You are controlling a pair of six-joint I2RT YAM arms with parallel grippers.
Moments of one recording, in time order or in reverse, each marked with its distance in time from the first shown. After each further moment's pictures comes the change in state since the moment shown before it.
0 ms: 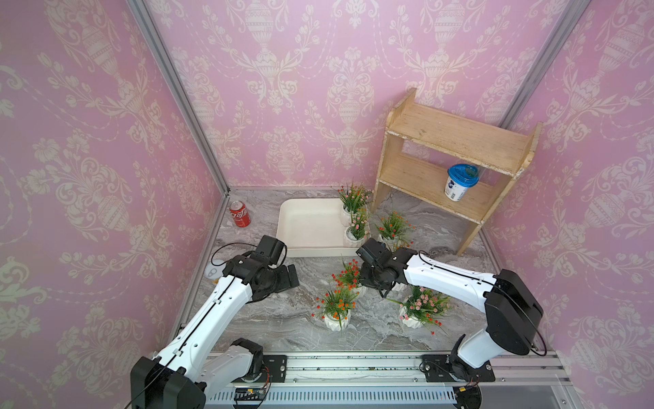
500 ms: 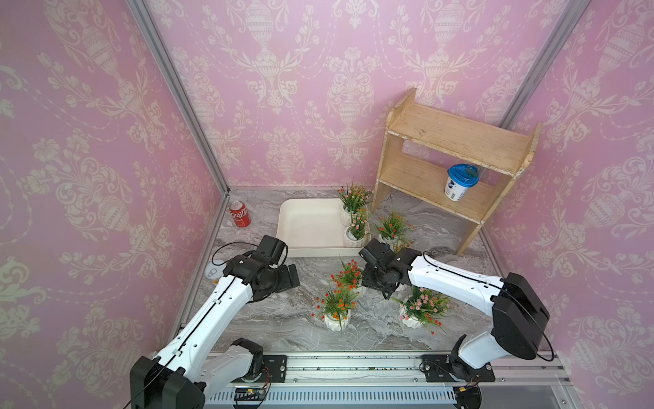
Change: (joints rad) left arm -0.008 0.000 0.006 -0.001 -0.004 -0.002; right arm -0.003 -0.037 -0.014 -0.044 0.004 0.030
